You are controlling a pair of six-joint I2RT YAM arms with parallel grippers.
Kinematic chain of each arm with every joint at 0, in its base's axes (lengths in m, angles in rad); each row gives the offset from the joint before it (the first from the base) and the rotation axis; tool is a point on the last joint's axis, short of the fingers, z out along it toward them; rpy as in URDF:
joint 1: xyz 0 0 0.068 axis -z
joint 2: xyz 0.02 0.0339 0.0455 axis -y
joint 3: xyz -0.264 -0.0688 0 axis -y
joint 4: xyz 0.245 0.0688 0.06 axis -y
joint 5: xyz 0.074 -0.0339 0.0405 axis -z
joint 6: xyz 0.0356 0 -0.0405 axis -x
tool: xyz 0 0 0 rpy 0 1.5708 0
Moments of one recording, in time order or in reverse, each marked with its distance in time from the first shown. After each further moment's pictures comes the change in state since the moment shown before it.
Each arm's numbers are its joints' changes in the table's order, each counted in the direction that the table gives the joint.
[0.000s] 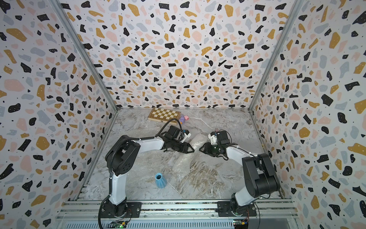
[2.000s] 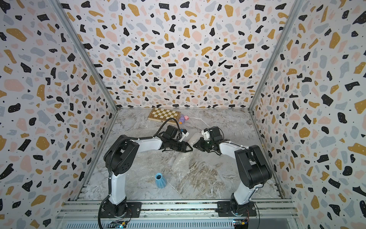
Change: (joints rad) left arm -0.027 0.010 -0.035 0.048 0.011 0.018; right arm -0.092 -0.107 0.087 0.155 -0.058 -0.226
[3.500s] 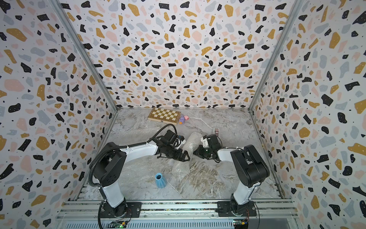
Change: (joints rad) left arm 0.094 0.205 -0.114 -0.286 -0.171 -0.002; right arm -0.054 -0.054 -0.140 0.168 0.079 -0.021
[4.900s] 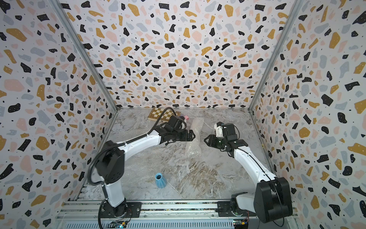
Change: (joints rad) left arm -0.002 0.071 0.294 -0.013 -0.287 0.205; right arm 0.090 0.469 0.200 -0.583 0.175 0.288
